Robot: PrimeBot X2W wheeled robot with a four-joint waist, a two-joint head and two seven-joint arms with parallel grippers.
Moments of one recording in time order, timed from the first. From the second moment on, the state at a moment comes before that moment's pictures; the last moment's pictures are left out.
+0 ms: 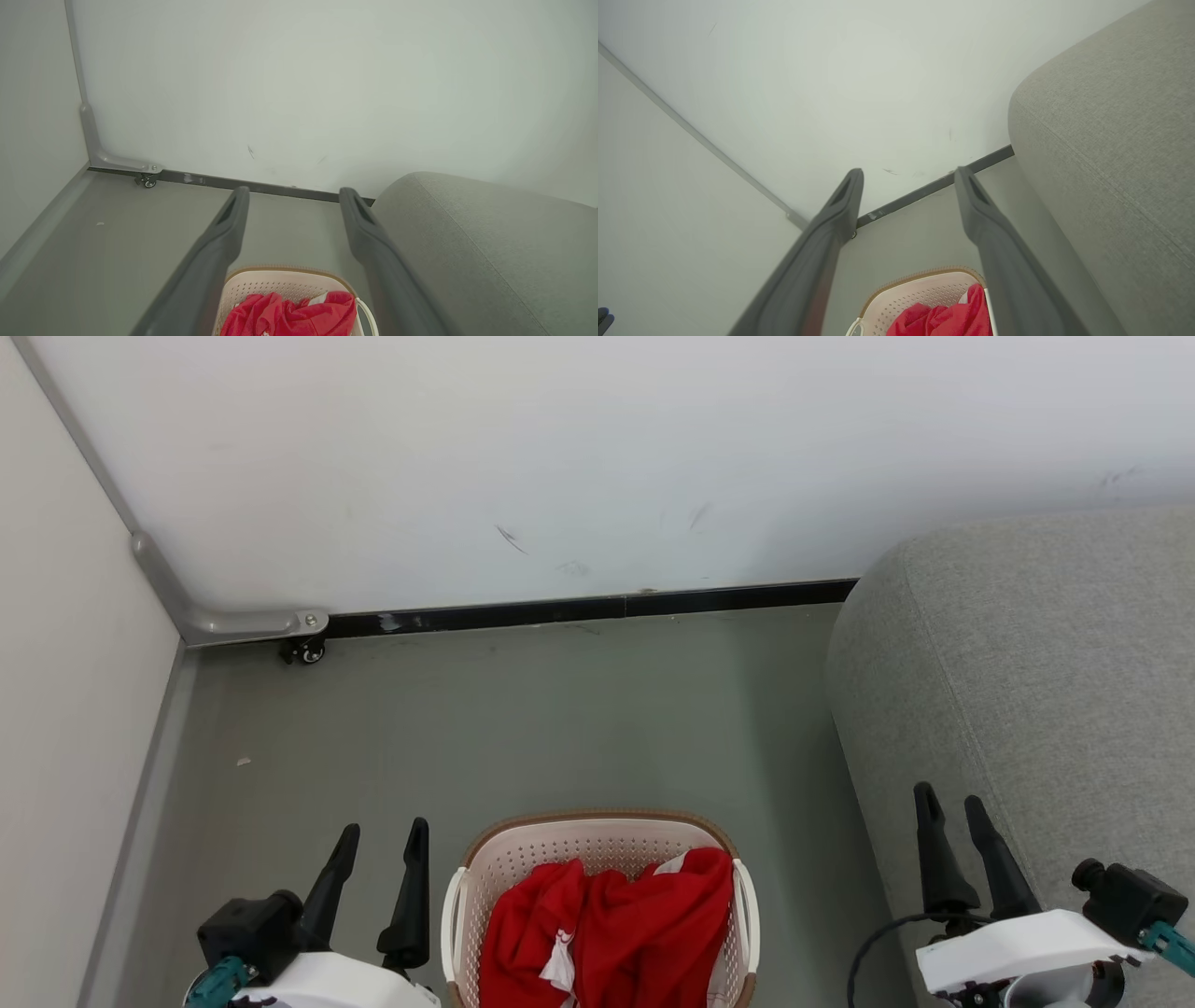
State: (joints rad) left arm -0.02 0.09 -0.20 0.19 -0.47 -0.02 -0.16; right arm -0.05 -0.07 0.04 0.35 0.66 0.12 -0.16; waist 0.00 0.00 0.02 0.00
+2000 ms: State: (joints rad) left arm -0.01 0.08 -0.22 0.28 -0.12 0.09 -0.25; right arm -0.04 -0.05 0.05 0.41 0.28 0.12 -0.21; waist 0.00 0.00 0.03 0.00
